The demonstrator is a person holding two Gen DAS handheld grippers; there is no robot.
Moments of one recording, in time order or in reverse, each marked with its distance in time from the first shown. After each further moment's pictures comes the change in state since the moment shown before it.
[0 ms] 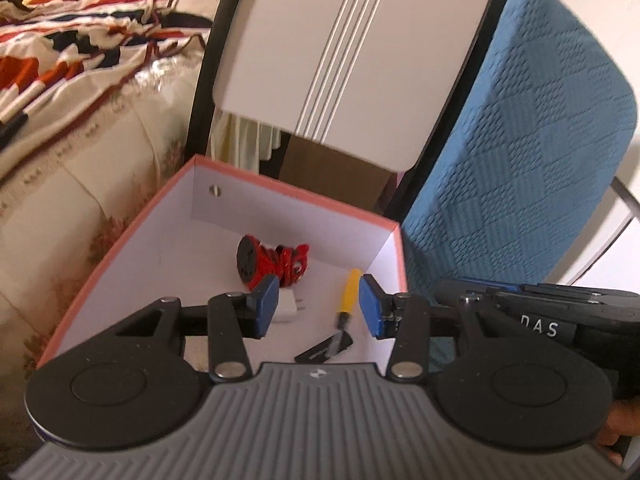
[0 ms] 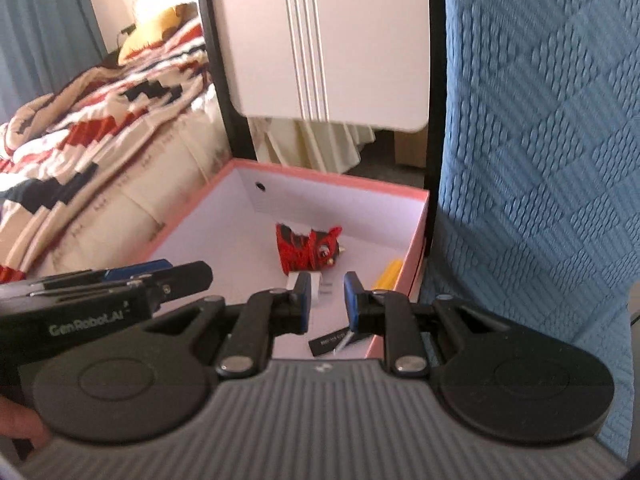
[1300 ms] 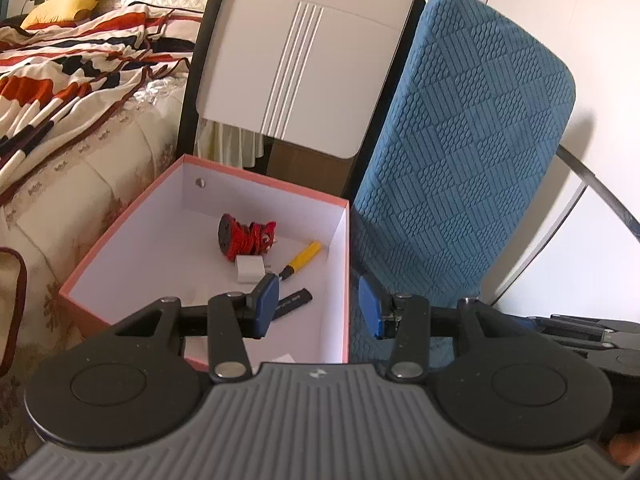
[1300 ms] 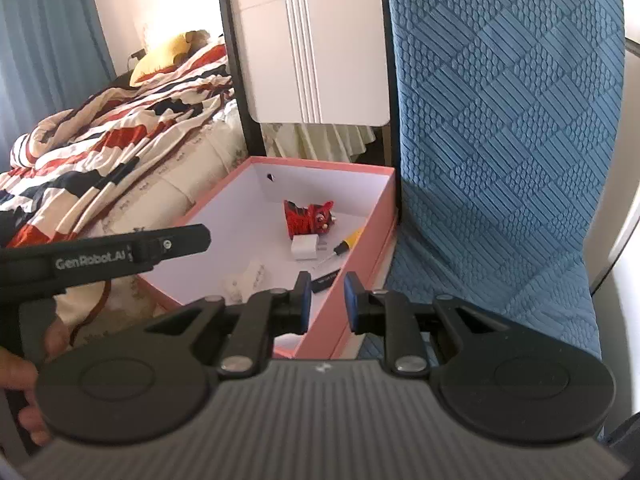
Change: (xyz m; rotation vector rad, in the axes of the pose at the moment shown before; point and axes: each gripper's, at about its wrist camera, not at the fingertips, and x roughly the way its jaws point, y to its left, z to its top) left arm -0.097 -0.062 -0.065 0.045 -0.037 -0.008; right arm -0.119 -0.007 -0.084 0.029 -0.076 -0.012
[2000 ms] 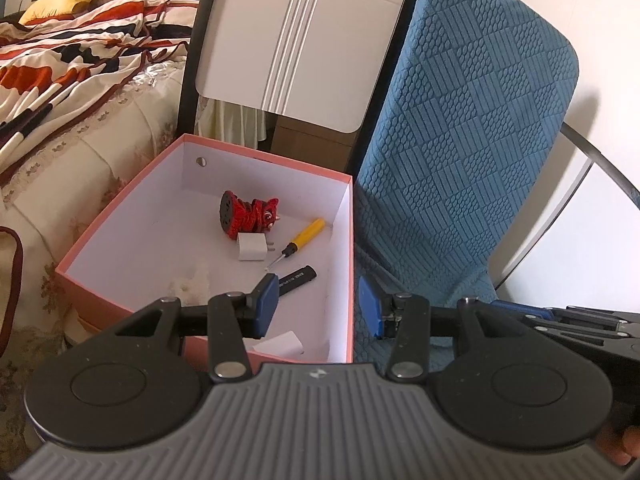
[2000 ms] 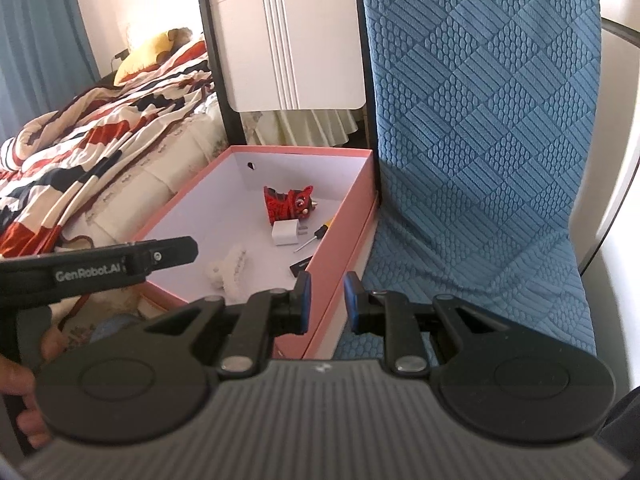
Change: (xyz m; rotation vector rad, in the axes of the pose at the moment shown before) left arm 0.009 -0.001 -0.018 0.019 0.039 0.016; right arm -0.003 -0.011 -0.020 0.032 0.009 -0.038
